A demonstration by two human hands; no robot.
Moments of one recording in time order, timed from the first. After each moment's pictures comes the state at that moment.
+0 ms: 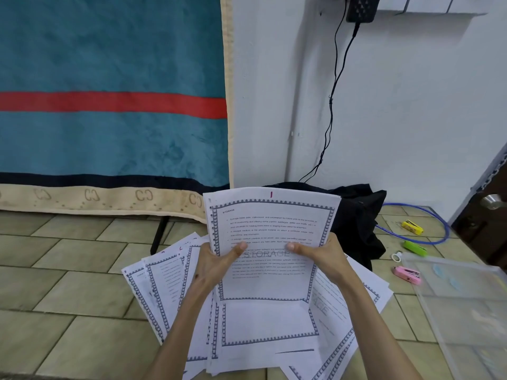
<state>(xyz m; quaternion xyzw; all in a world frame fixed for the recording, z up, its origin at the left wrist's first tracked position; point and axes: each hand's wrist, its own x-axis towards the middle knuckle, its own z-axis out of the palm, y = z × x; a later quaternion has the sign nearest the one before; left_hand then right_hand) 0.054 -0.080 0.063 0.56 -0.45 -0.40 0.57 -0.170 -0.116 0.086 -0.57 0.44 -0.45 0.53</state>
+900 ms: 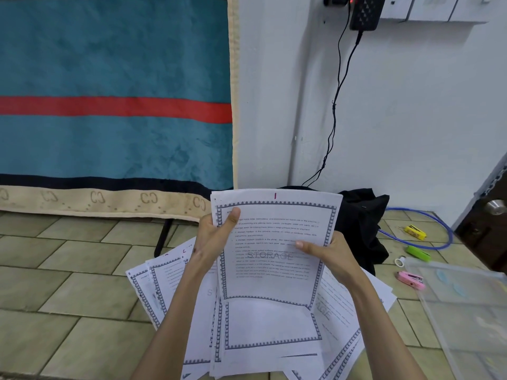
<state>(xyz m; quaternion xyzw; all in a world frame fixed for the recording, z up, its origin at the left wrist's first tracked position) 0.059 -0.089 0.120 0.49 -0.48 -0.38 0.61 -0.173 -0.116 0.098 -0.60 0.41 -0.45 0.52</state>
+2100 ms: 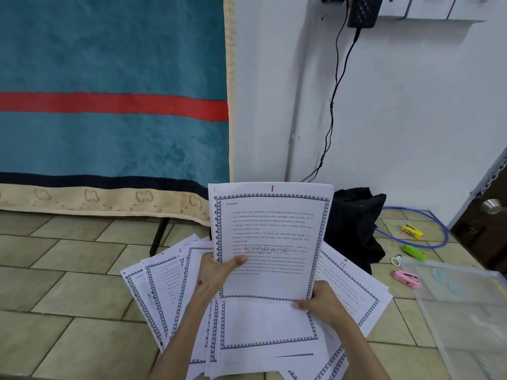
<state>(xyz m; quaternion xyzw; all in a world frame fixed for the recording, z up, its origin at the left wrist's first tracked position) 0.056 -0.096 0.030 0.60 -0.41 -0.41 0.55 -0.188 -0.102 -0.016 -0.56 0.52 -0.31 0.57</state>
